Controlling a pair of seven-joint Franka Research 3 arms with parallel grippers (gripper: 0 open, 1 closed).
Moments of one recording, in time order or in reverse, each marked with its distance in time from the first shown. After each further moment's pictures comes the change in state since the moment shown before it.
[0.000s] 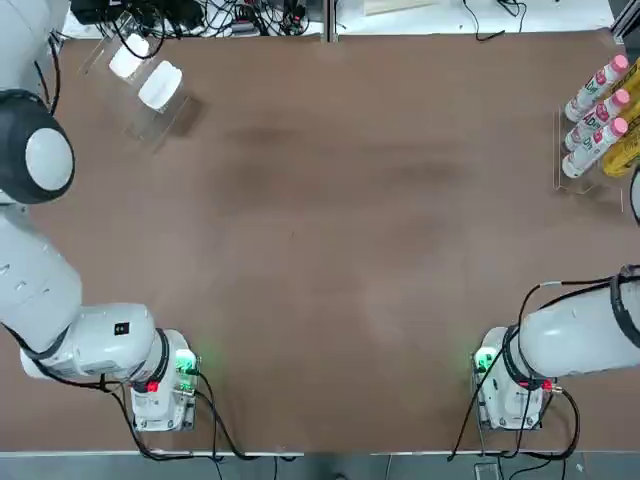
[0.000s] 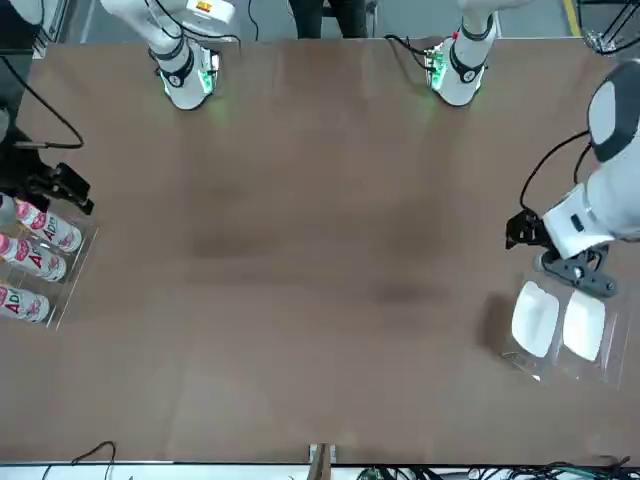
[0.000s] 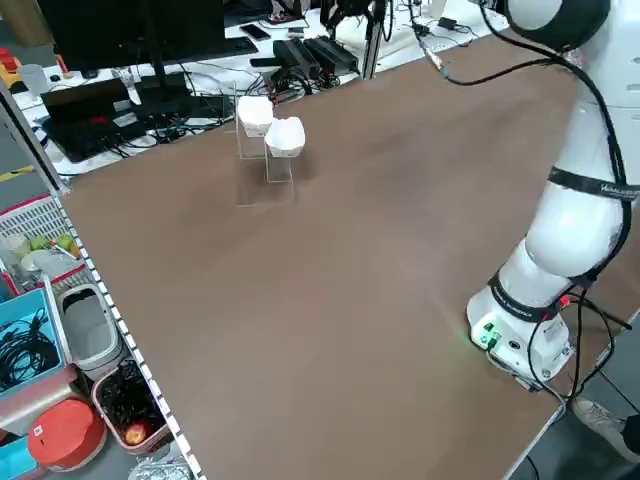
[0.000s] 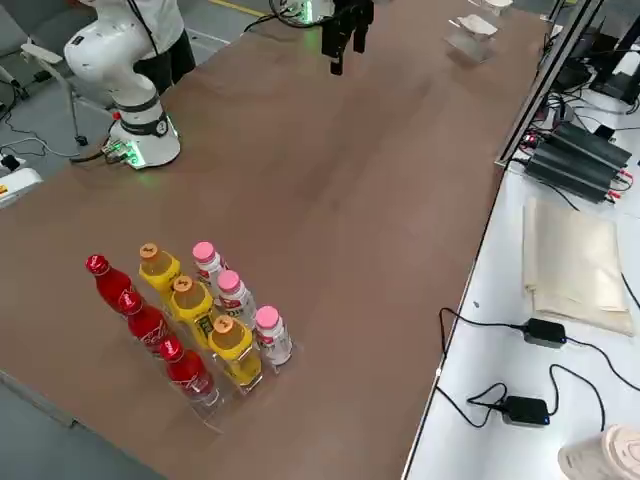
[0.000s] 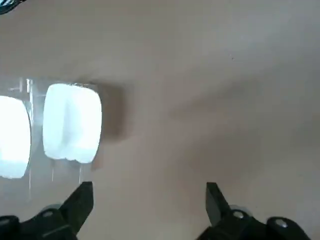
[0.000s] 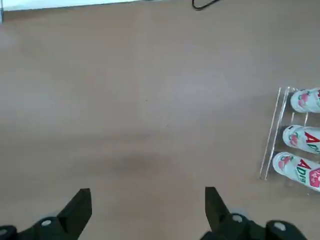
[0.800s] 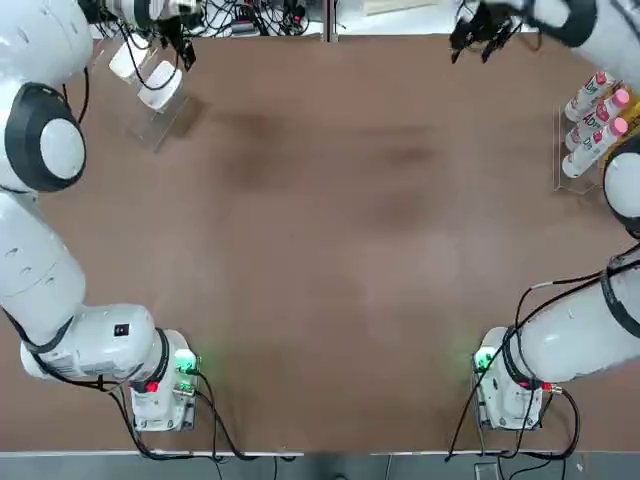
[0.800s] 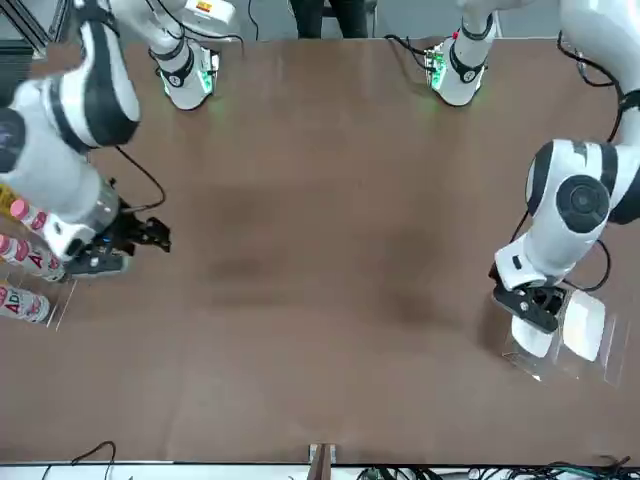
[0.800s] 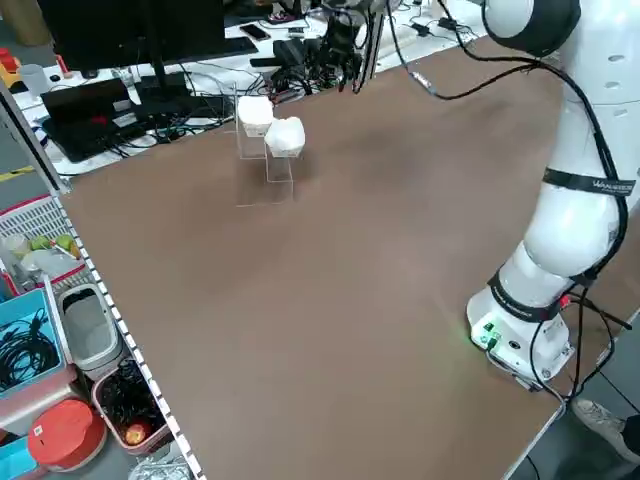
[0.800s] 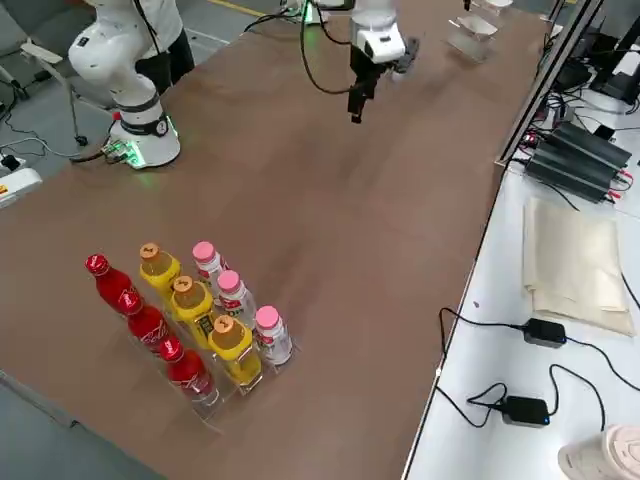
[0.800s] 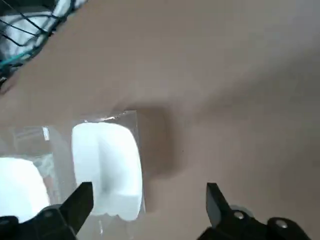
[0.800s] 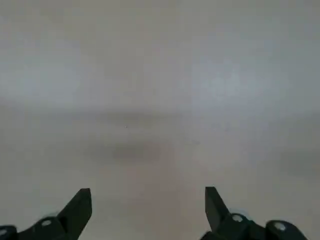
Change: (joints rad) left arm -0.007 0.084 0.002 -0.254 0.289 0.423 0.005; right arm 0.171 0.105 0.009 -0.316 0.079 0.384 -0.010
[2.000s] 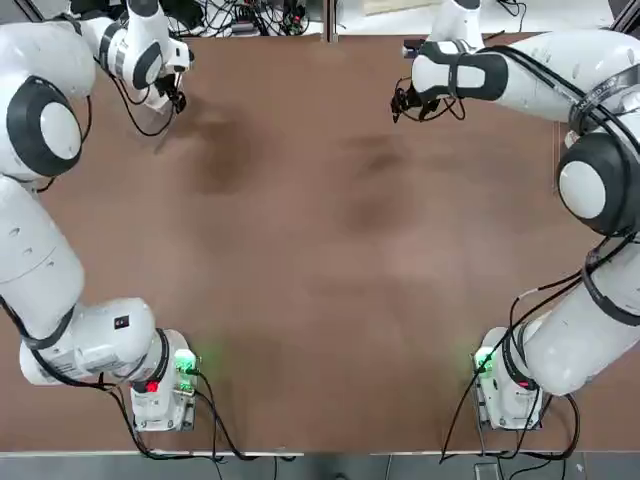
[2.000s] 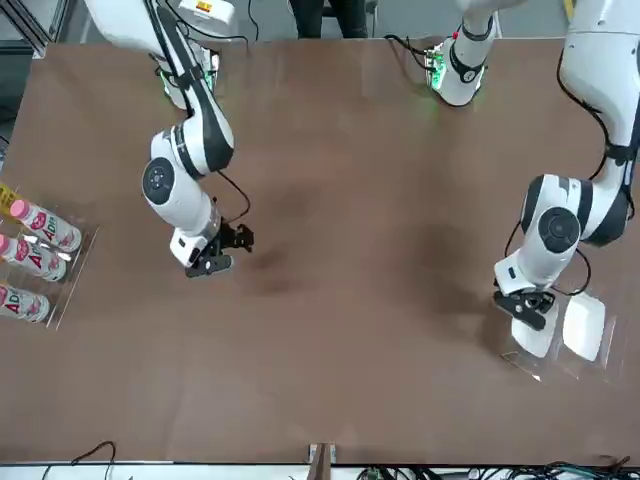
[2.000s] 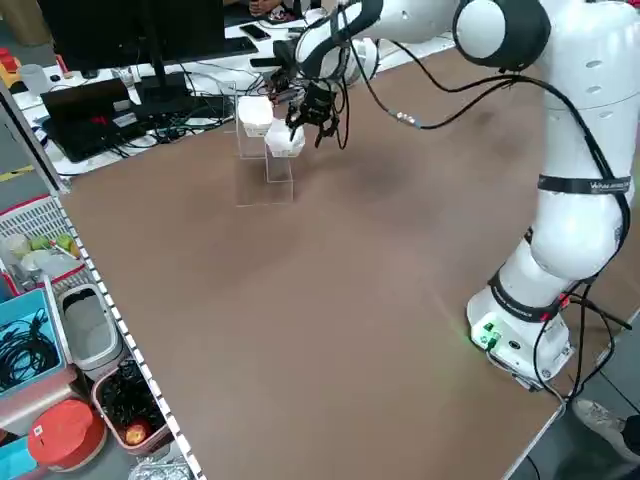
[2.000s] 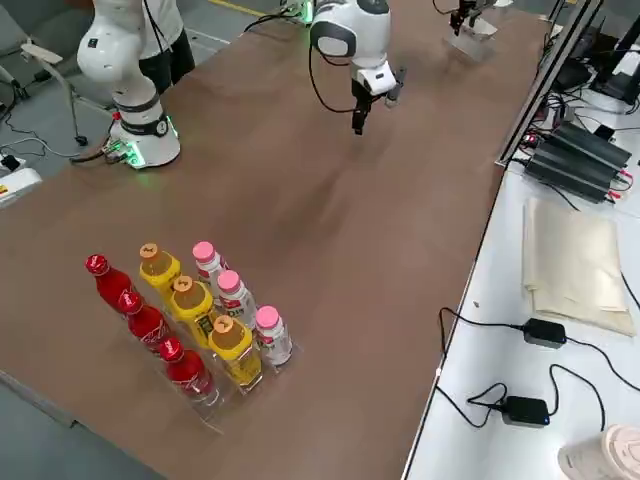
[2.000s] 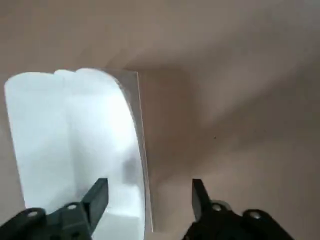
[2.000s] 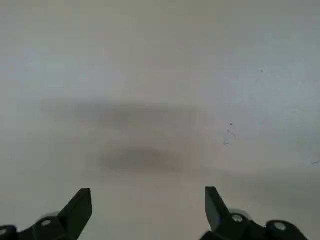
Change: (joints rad) left arm 0.116 0.109 0.010 -0.166 0.207 0.268 -0.080; right arm 0.183 0.152 -0.004 -0.136 0.152 0.324 0.015
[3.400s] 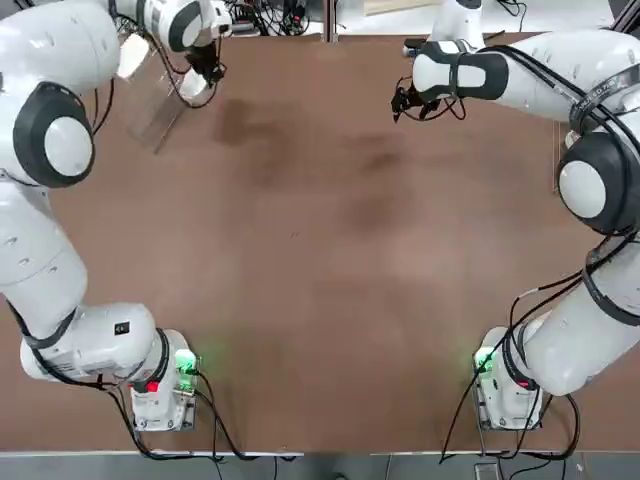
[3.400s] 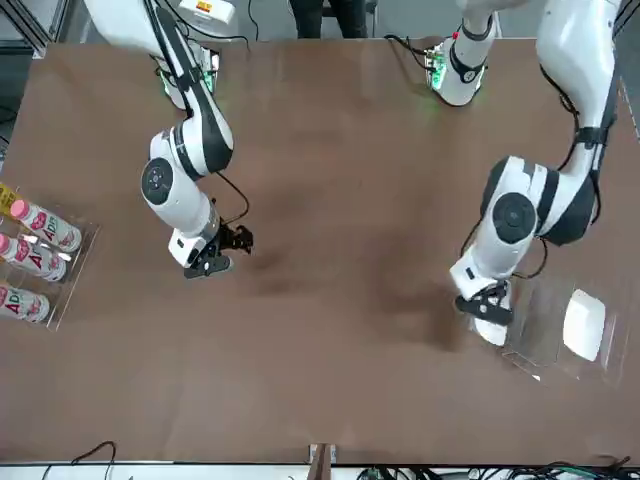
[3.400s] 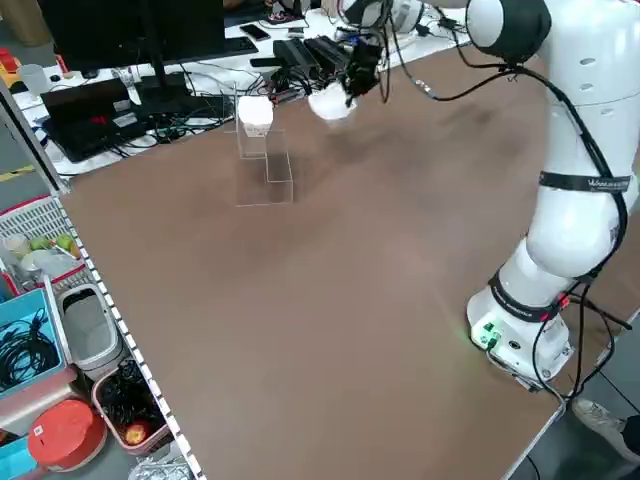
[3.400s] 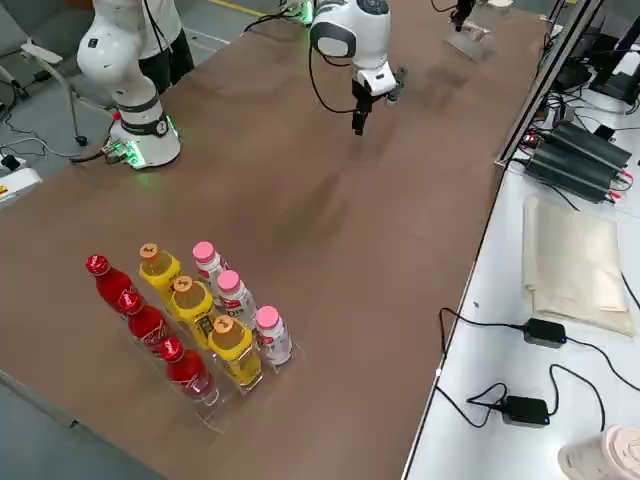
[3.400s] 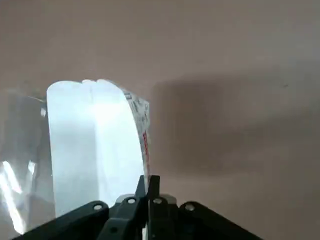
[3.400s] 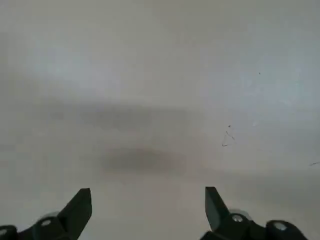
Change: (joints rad) left arm -0.137 -0.029 -0.192 0.182 -0.148 -0.319 -0.511; right arm 0.000 0.000 -0.003 0.000 0.002 0.005 0.000
